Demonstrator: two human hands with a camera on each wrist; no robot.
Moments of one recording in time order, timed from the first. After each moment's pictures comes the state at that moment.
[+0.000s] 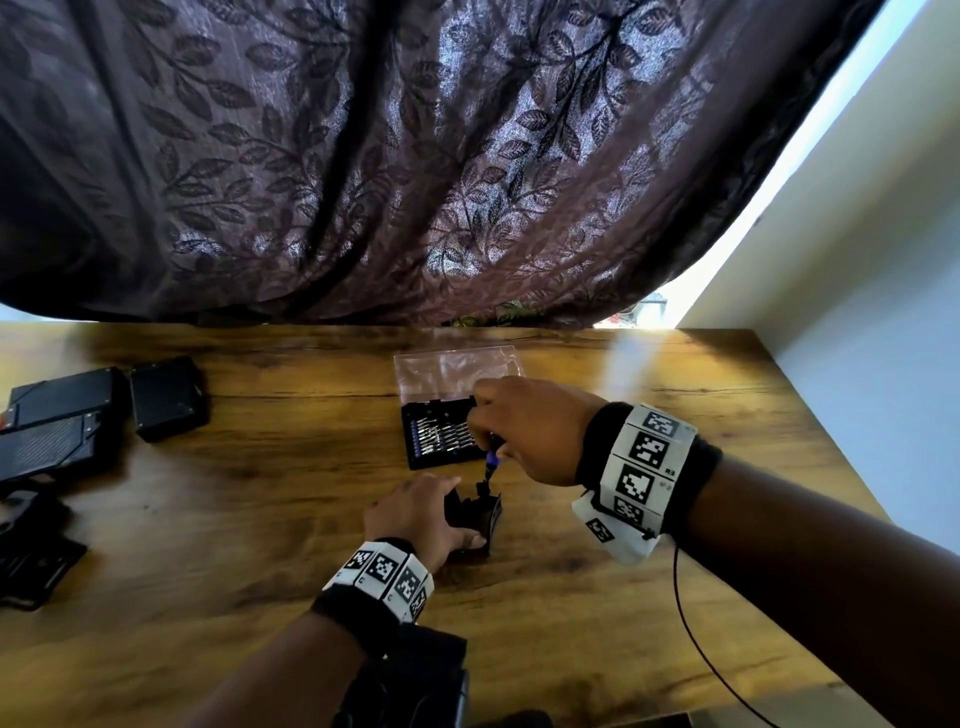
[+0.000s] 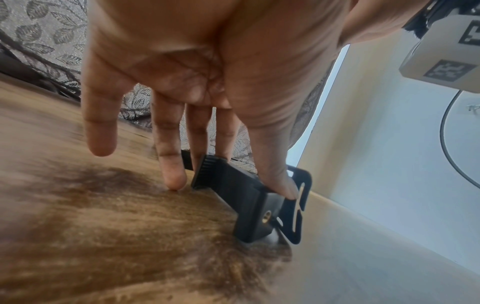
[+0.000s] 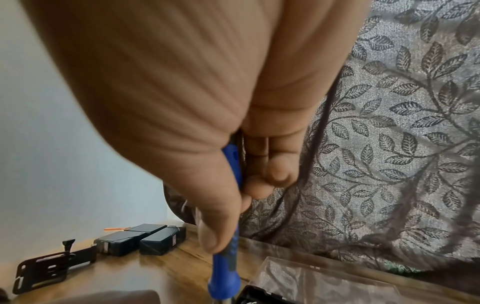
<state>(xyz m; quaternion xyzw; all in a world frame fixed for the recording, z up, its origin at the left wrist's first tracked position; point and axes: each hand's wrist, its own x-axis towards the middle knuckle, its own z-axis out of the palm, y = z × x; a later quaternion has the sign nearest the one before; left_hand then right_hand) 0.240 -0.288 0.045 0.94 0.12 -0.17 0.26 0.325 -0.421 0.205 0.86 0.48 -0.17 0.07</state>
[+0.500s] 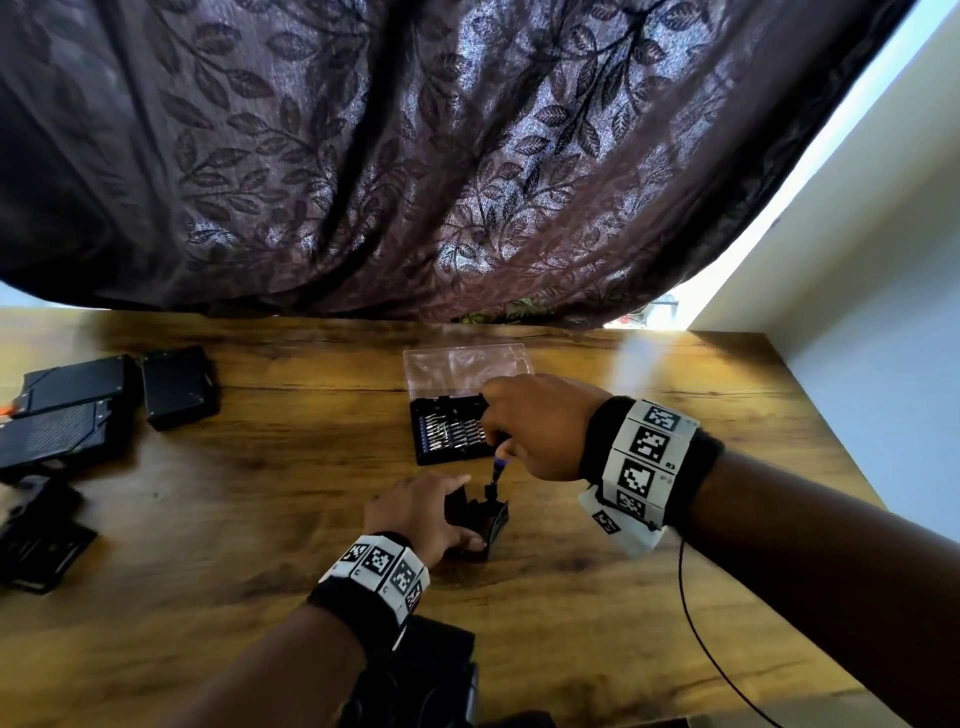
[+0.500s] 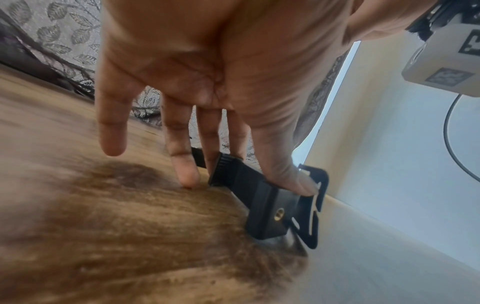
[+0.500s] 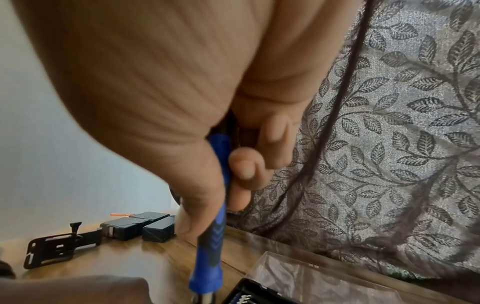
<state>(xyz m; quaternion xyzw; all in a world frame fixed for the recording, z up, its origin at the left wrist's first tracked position) 0.237 -0.278 0.048 0.94 0.10 -0.18 0.27 0.330 -0.413 0.204 0.85 0.48 -0.18 0.10</state>
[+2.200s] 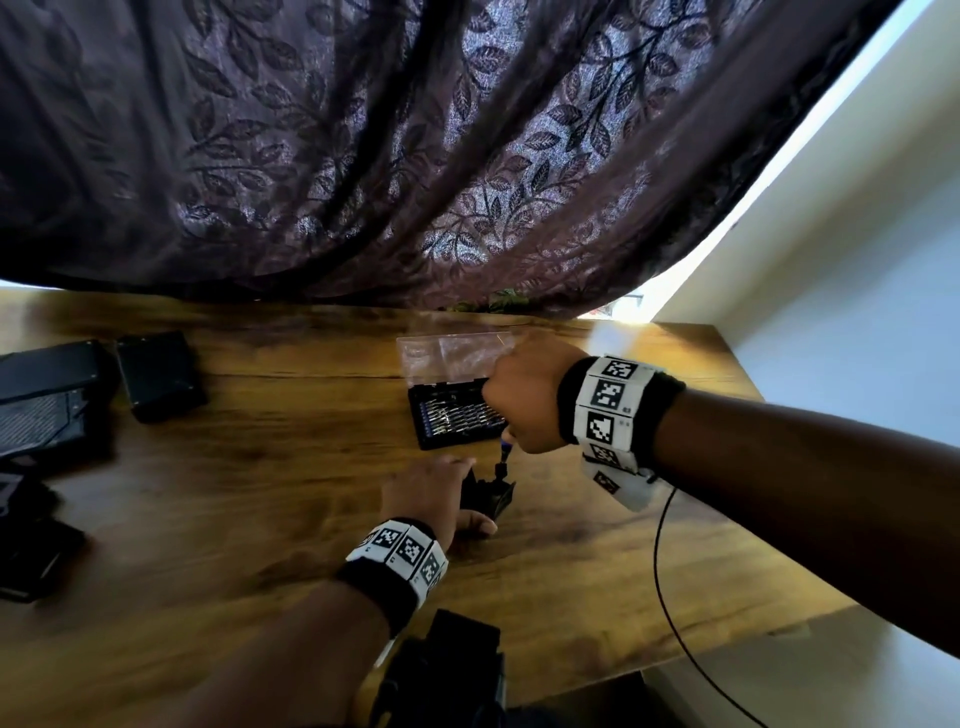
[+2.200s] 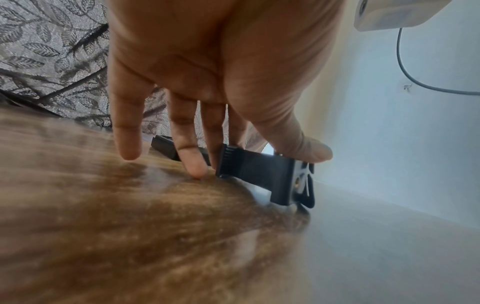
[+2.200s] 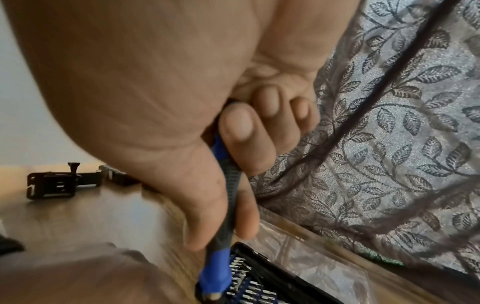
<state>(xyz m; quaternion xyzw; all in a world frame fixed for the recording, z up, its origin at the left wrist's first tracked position) 0.236 -0.267 0.035 0.97 0.00 -0.15 0.21 0.305 -0.354 0.234 0.81 0.45 -0.14 0.35</state>
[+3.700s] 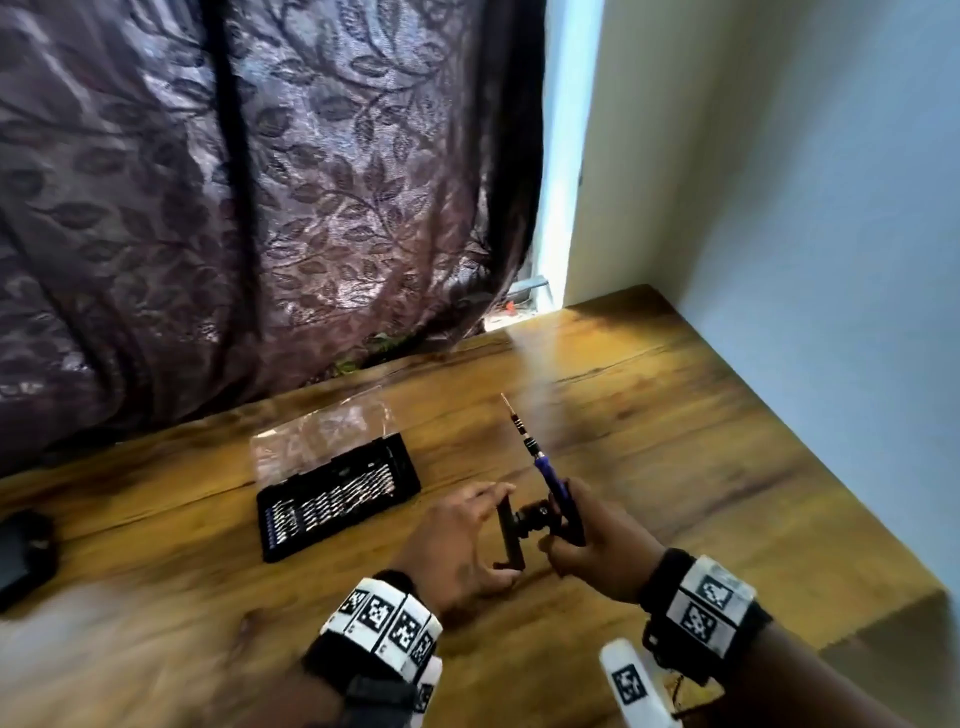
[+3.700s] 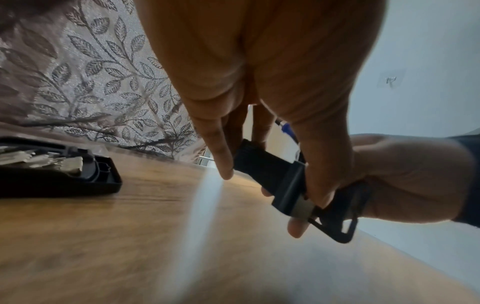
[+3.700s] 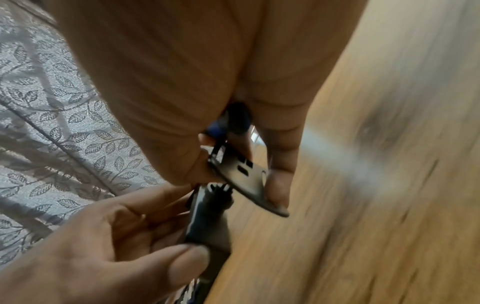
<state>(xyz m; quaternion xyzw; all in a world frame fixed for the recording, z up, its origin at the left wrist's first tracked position) 0.324 -0.472 0.074 0.95 -0.14 -0.13 0.26 0.332 -0.692 0.055 0.83 0.11 -0.22 -0.50</state>
